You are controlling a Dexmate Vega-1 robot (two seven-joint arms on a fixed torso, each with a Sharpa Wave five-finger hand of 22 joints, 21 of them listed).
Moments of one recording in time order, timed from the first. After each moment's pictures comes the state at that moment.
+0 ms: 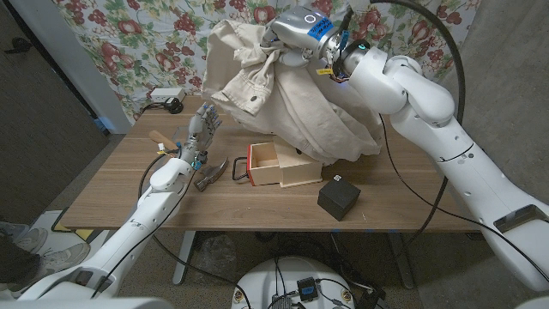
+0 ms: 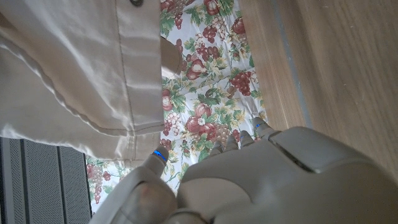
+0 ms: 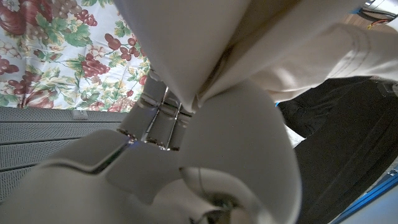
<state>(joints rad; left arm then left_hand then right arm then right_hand) 0.90 0.49 0.22 -1.29 -0.64 -0.33 -0.17 0.00 0.06 0.55 0.20 0.26 -0.17 0.05 0.18 0.17 -0.17 0.02 0.20 0.18 -0.17 0.05 0.19 0.18 -0.17 0.07 0.36 0.19 -0.59 -0.59 -0.45 -2.16 -0.91 0.22 0.21 1.41 0.02 0.30 -0.13 0.21 1.08 0.01 0.27 0.33 0.85 0.02 0.65 0.58 0.92 -0.05 0.59 1.13 0.91 -0.09 1.21 0.31</state>
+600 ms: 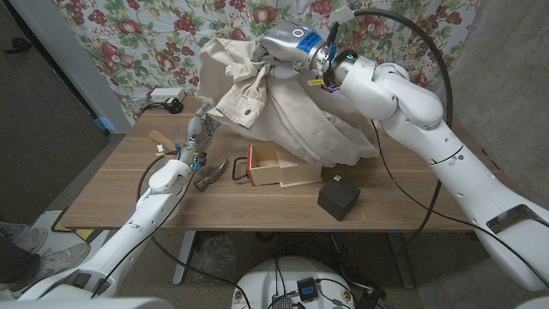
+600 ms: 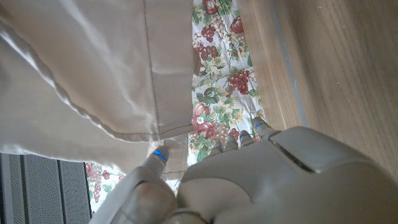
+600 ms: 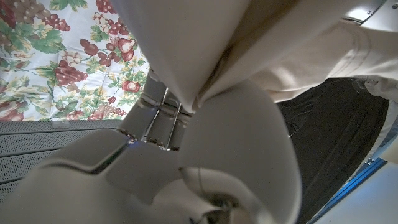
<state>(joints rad) 0.91 0.49 0.22 -1.29 -0.64 -0.33 -0.17 0.00 0.06 0.55 0.20 0.26 -0.17 0.05 0.18 0.17 -0.17 0.02 0.20 0.18 -0.17 0.05 0.19 0.18 -0.17 0.07 0.36 0.19 -0.59 -0.57 -0.49 -2.12 -0.90 0.27 0.23 1.41 0.02 0.29 -0.13 0.21 1.08 0.01 0.27 0.33 0.85 0.02 0.64 0.58 0.92 -0.05 0.58 1.13 0.91 -0.08 1.22 0.30</state>
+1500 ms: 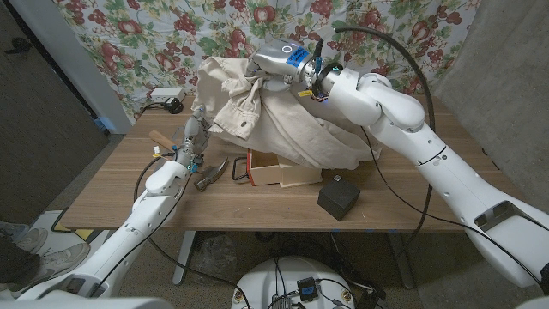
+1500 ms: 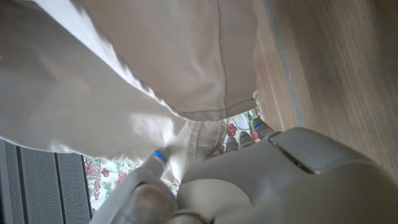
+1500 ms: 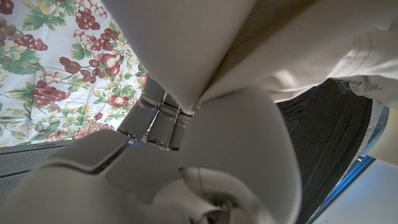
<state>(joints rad) 0.94 0.51 0.20 -1.32 -0.64 -0.32 -0.14 0.00 0.06 0.55 0.20 0.26 -0.17 0.05 0.18 0.17 -0.17 0.02 0.20 0.18 -0.17 0.05 0.19 0.18 -0.17 0.07 0.36 0.19 -0.55 -0.53 -0.56 -2.01 -0.92 0.30 0.20 1.41 0.02 0.29 -0.13 0.22 1.08 0.01 0.26 0.34 0.85 0.02 0.64 0.59 0.92 -0.05 0.57 1.14 0.91 -0.08 1.23 0.29</state>
